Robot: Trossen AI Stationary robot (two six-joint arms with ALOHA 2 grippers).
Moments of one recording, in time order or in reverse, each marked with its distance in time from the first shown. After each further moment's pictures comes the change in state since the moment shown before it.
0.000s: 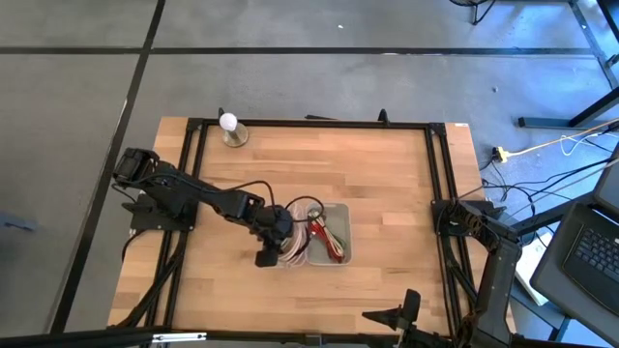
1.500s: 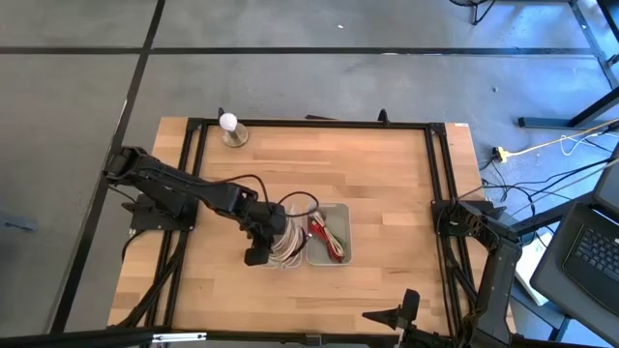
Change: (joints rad) left arm -0.001 -0.096 0.094 -0.258 0.079 -0.057; right arm 0.000 0.000 0.000 -0.022 -0.027 0.046
